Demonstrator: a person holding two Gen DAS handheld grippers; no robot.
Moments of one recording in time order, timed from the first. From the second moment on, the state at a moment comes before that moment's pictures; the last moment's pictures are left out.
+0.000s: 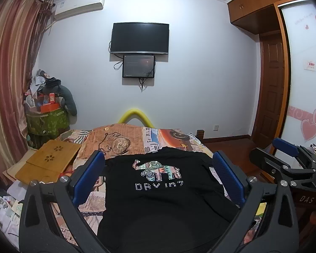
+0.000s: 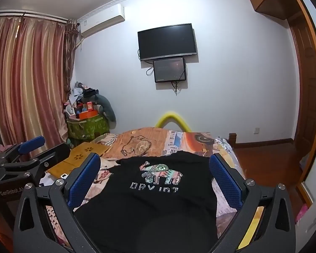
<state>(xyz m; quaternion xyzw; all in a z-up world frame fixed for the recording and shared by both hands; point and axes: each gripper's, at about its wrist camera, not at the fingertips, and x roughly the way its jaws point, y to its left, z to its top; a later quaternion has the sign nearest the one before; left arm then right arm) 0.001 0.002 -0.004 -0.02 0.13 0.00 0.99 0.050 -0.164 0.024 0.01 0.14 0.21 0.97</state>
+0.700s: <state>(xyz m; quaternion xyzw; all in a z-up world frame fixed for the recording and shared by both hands) 0.004 0.003 -0.002 -0.03 0.14 0.01 0.99 0.056 -0.173 0.018 0.02 0.15 0.21 0.97</state>
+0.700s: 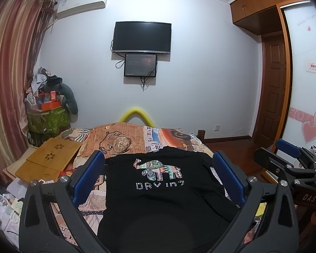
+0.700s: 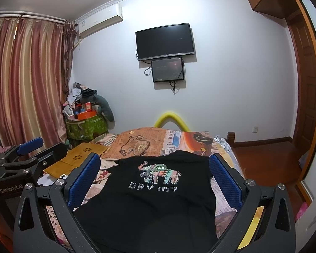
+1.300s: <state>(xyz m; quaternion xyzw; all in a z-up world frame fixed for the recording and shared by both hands) 0.006 0.004 -0.003 -0.03 0.14 0.01 0.99 0.056 -0.174 0.017 0.02 0.15 0.21 0.97</state>
